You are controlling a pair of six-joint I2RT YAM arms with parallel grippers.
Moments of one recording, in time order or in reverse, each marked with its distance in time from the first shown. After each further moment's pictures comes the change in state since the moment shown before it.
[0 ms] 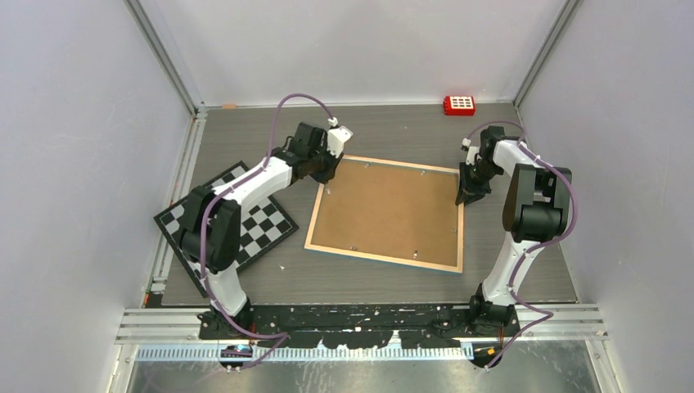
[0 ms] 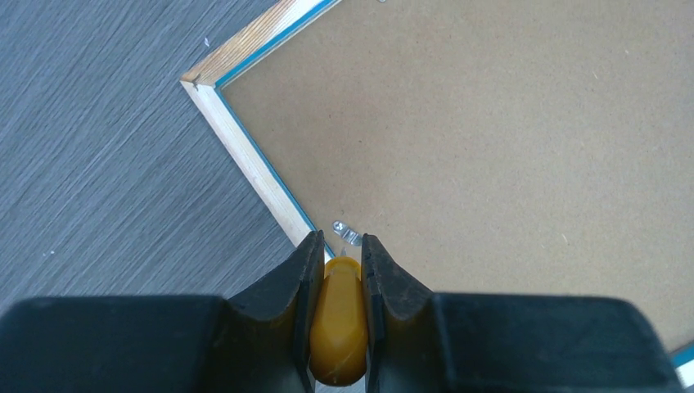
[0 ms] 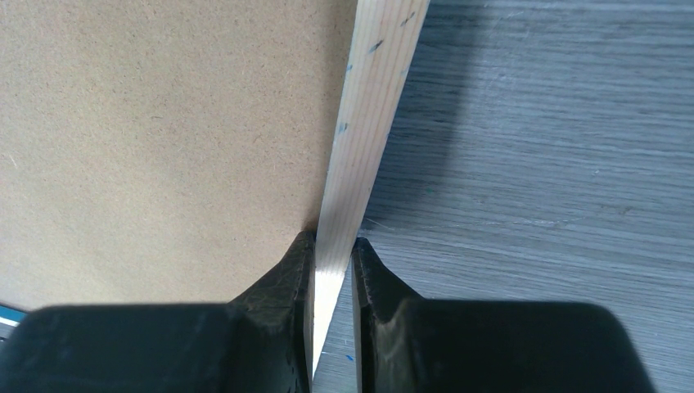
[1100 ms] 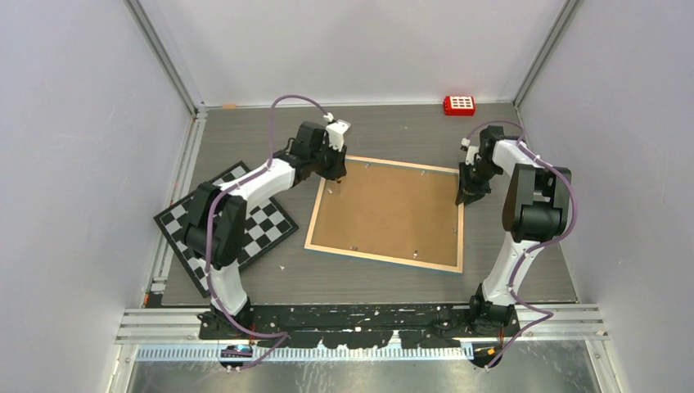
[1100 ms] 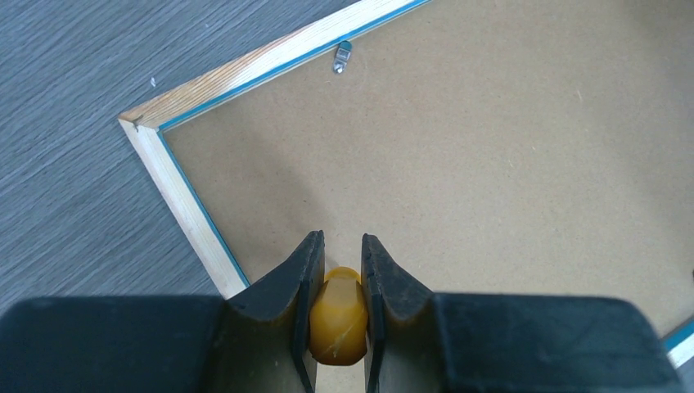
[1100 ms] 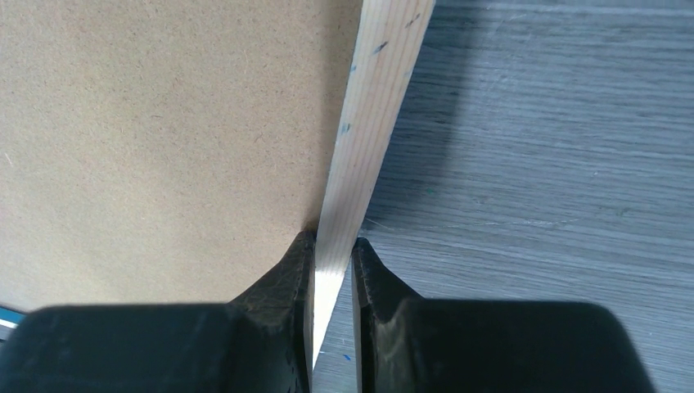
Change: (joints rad) left arm 0.001 0.046 -0.029 0.184 0.090 -0.250; right arm 0.002 0.000 0.002 -0.001 0.005 -0.003
